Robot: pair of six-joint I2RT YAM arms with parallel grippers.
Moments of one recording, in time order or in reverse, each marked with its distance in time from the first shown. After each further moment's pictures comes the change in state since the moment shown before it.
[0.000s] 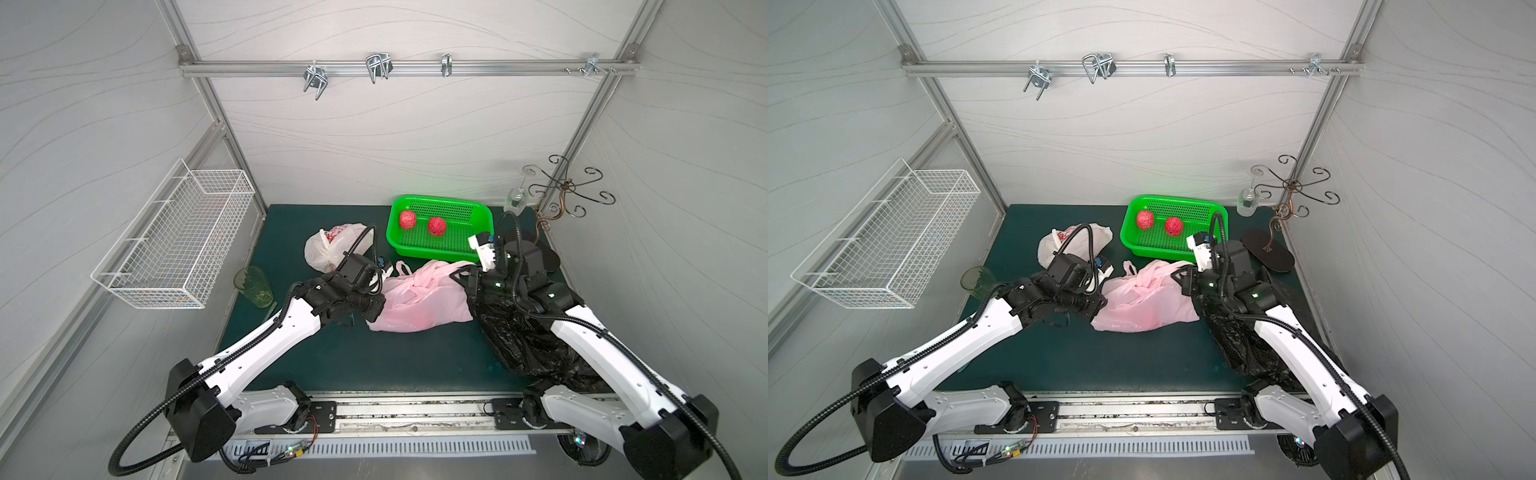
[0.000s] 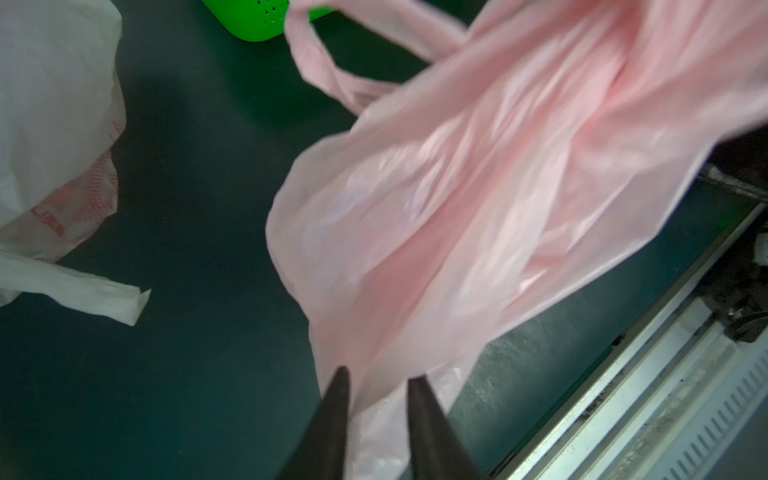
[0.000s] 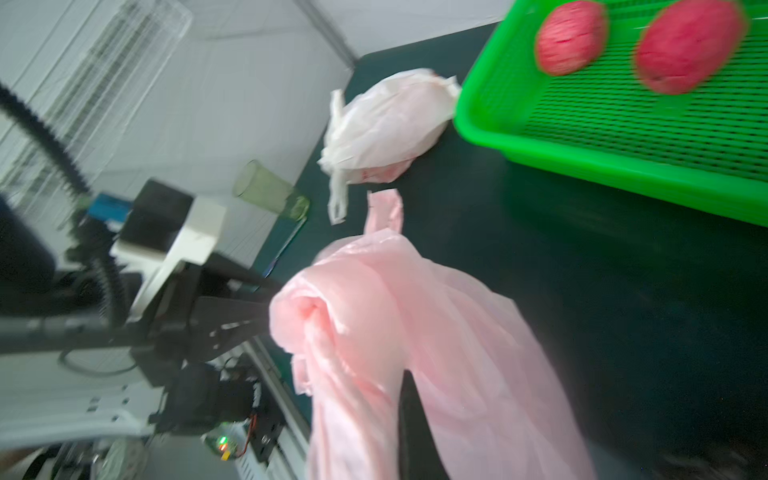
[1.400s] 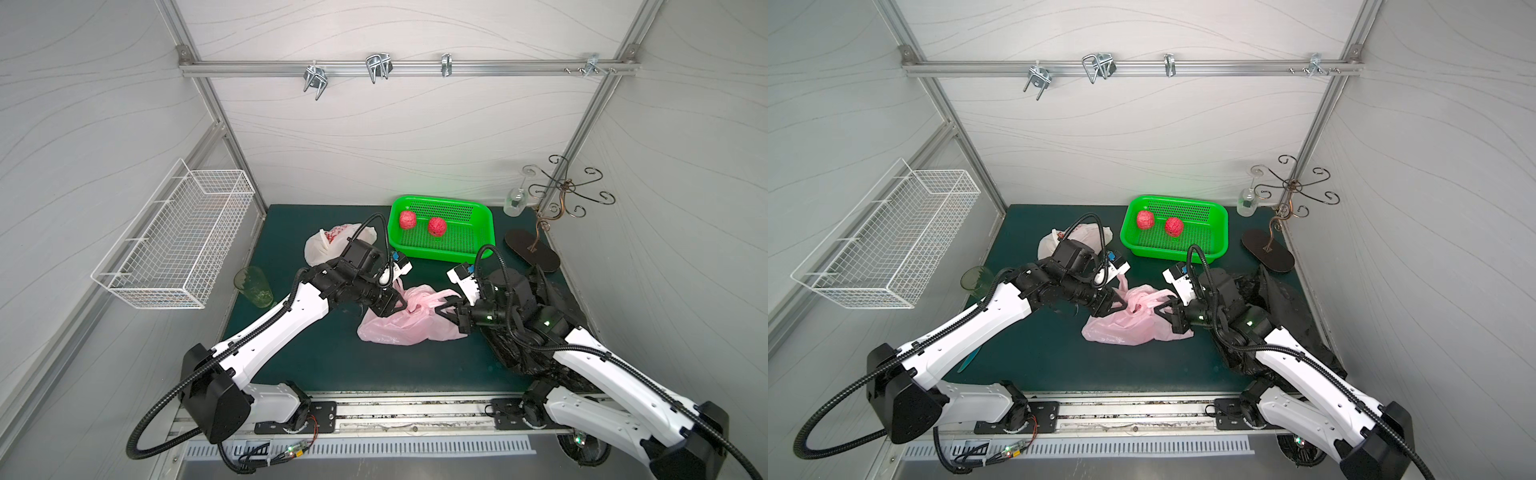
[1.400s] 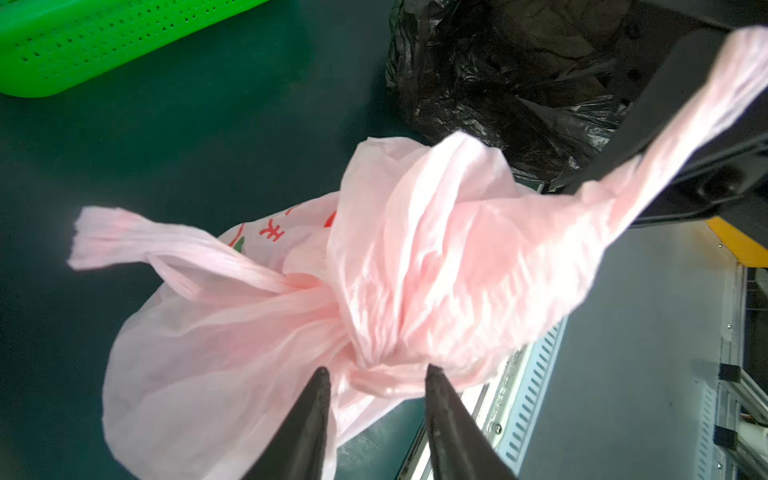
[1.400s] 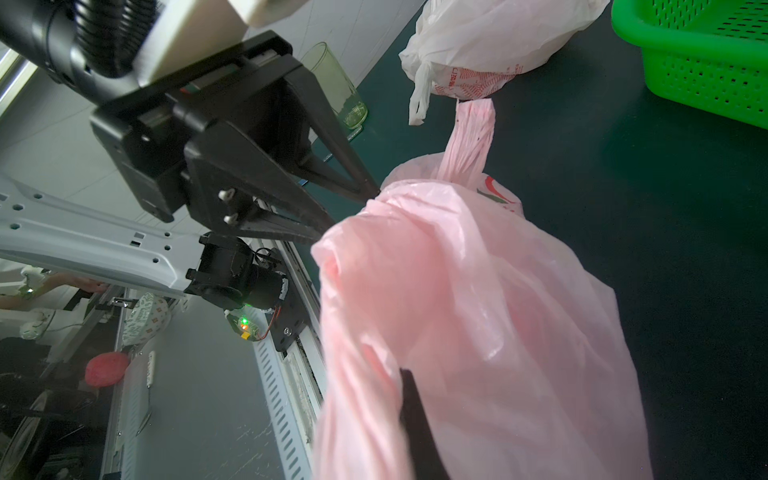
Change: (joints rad) left arm 0.122 0.064 0.121 0.020 0.022 -0.076; right arm -0.009 -0.390 -0.191 0.087 -0.079 0.134
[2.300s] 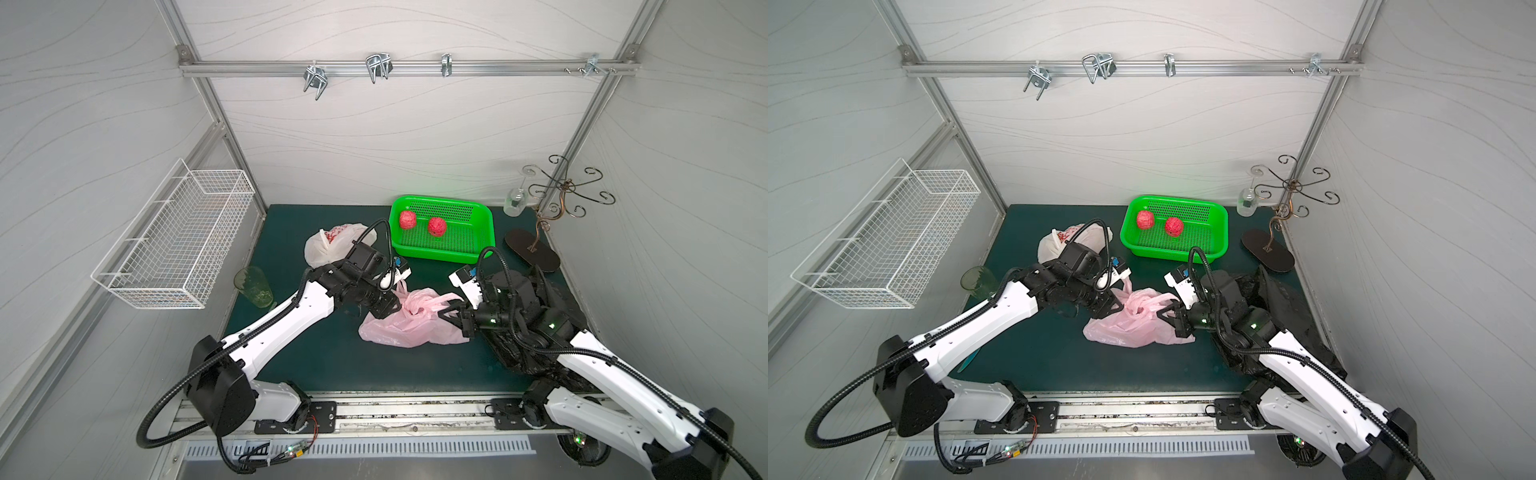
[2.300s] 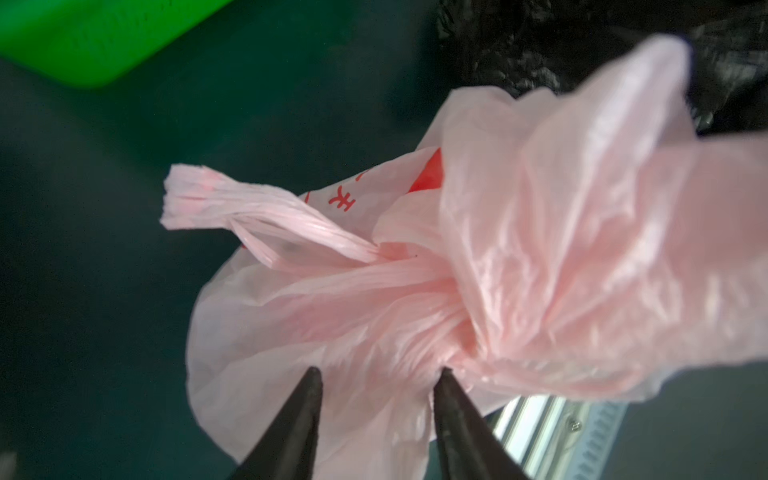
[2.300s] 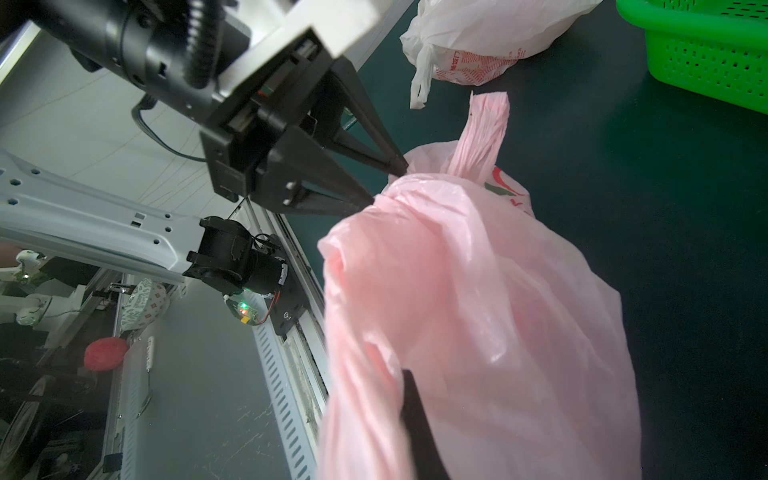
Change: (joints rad) left arm 0.000 0.048 0.029 -0.013 0.151 0.260; right arm 0.004 -0.153 -0.061 -0.121 0.054 -0.049
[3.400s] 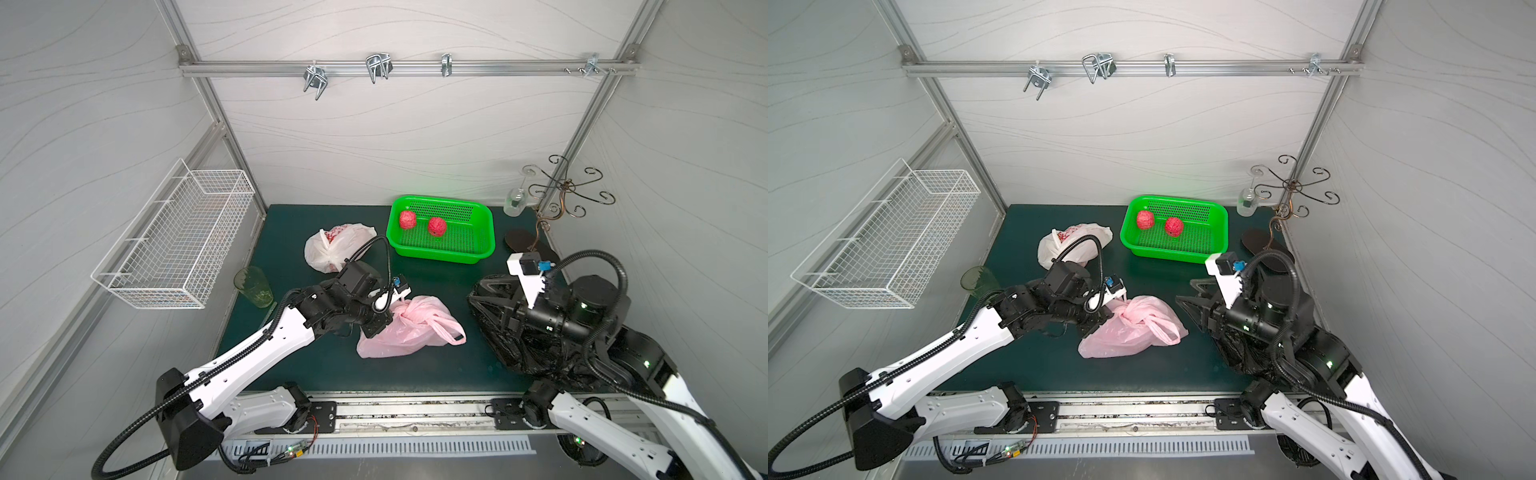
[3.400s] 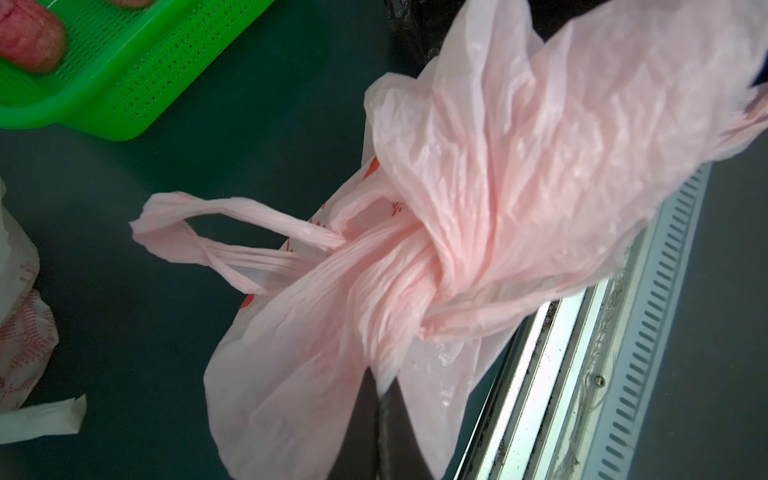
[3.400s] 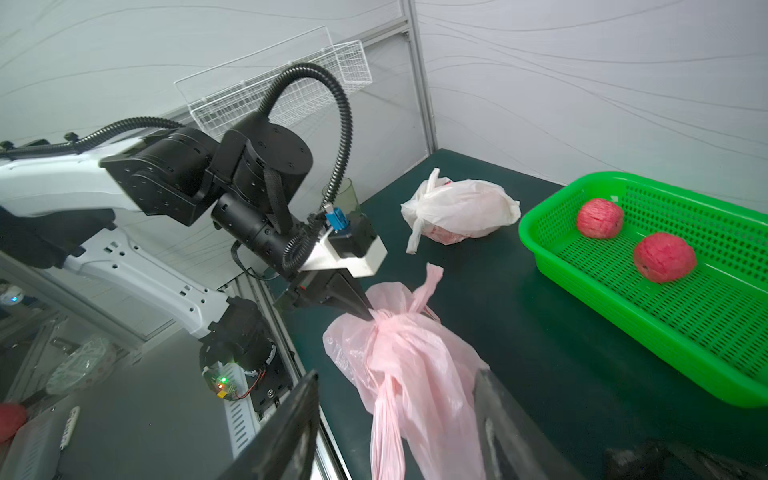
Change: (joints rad) left arm -0.136 -0.165 -0.093 -0.027 -0.191 0.097; right arm 0.016 -0.176 0.339 -0.224 0.140 -0.148
